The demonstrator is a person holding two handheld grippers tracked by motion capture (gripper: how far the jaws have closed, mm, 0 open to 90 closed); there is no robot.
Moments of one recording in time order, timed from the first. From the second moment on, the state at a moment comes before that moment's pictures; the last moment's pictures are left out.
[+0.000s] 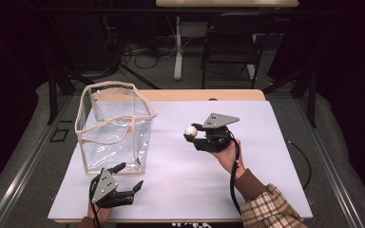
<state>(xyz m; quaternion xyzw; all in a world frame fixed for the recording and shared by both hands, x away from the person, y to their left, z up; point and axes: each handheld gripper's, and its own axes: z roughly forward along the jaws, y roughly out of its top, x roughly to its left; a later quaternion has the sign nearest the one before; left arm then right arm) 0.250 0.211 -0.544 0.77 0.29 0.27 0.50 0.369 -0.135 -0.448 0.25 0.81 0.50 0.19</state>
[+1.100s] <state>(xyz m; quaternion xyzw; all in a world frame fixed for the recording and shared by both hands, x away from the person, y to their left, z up) 0.250 0.212 -0.544 0.77 0.29 0.27 0.50 0.391 -0.111 -0.432 0.24 0.81 0.51 0.18</state>
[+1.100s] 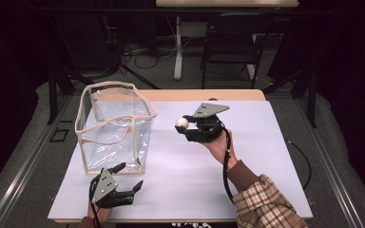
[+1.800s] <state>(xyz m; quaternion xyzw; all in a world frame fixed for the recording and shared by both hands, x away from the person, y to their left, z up) 0.250 0.211 -0.544 0.77 0.29 0.27 0.50 0.403 -0.100 -0.427 0.24 0.81 0.50 0.18</state>
